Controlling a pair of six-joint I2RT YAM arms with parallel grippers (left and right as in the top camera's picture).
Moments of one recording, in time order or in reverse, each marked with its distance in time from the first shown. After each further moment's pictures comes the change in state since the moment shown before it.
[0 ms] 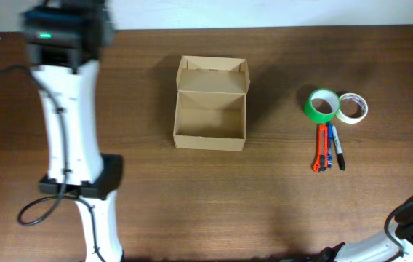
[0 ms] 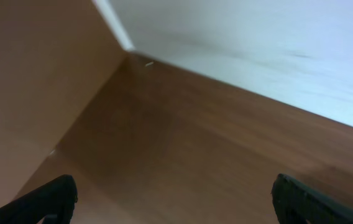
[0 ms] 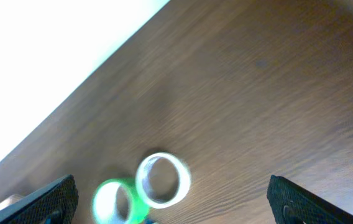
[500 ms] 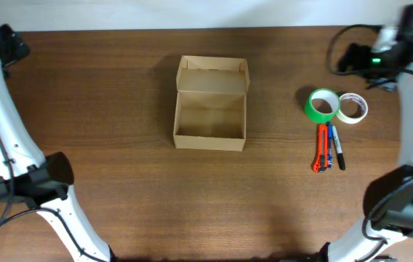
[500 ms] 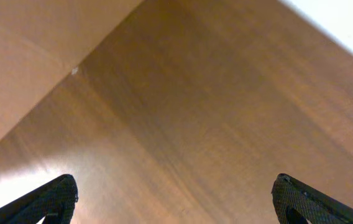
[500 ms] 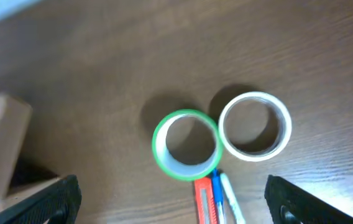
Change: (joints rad) left arm 0.460 -0.003 -0.262 0.010 0.288 -0.027; right arm 0.546 0.037 0.000 -0.154 0.362 0.050
